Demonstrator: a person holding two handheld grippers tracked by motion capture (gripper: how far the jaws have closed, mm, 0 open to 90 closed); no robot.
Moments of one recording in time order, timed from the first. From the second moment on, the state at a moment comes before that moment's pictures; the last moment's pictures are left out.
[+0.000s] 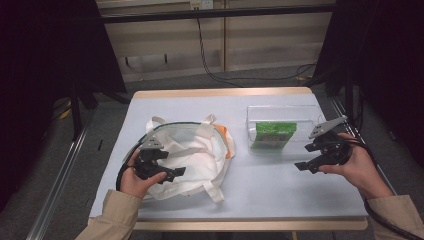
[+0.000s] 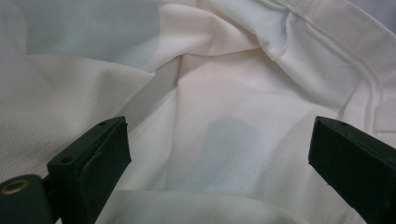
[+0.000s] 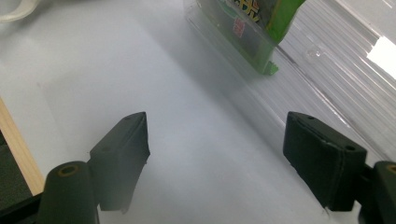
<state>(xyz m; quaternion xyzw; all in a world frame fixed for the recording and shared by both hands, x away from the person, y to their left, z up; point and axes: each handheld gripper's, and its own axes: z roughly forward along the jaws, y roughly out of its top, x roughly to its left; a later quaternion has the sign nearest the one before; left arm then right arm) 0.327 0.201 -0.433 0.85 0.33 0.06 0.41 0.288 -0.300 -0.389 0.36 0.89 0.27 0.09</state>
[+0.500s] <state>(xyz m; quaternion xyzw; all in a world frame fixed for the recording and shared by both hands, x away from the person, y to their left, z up) 0.327 0.201 -0.433 0.85 0.33 0.06 0.41 0.277 -0.298 -0.411 0.37 0.88 0.28 0.08</state>
